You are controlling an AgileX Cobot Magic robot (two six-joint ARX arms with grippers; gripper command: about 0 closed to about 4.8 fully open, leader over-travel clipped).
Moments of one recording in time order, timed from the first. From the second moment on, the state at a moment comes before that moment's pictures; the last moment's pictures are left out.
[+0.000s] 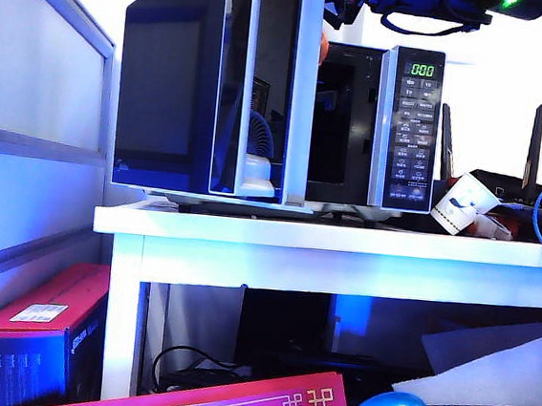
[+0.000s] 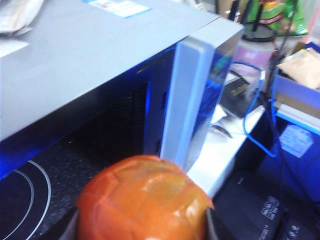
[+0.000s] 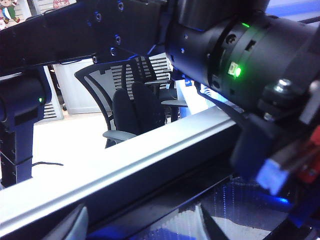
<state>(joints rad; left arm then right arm) -0.43 2.07 2.19 -0.42 0.41 0.07 0.31 1.83 1.45 0.68 -1.34 0.36</state>
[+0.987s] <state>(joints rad) -0.43 2.09 2.20 -0.38 0.51 0.05 0.06 1.83 1.45 0.65 -1.36 0.33</state>
